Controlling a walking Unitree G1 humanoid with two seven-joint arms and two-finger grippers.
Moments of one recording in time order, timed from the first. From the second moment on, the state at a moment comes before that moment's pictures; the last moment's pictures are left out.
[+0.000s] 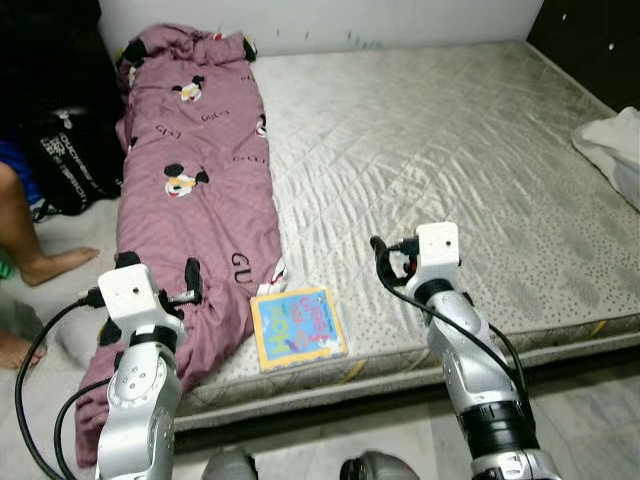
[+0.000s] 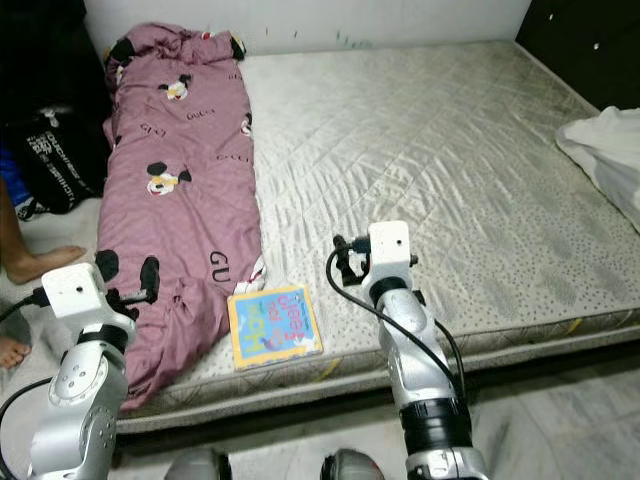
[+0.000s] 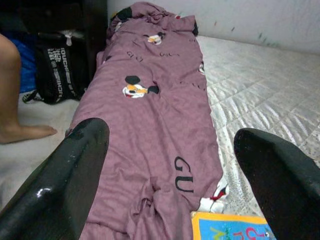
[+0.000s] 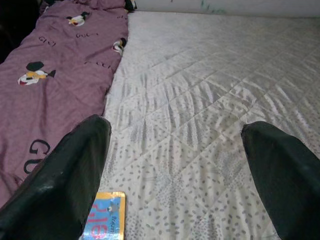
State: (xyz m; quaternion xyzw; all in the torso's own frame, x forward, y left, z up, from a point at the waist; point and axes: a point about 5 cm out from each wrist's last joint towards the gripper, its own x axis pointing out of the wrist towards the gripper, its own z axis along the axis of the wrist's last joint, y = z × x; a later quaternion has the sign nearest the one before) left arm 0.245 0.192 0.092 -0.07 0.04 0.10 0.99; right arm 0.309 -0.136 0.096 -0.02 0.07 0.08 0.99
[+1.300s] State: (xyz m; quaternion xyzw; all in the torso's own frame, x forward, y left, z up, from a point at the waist) left arm 0.245 0.209 0.095 -0.09 0.01 0.14 0.99; right arm 0.310 -0.132 0.093 -0.02 0.09 0.10 0.99
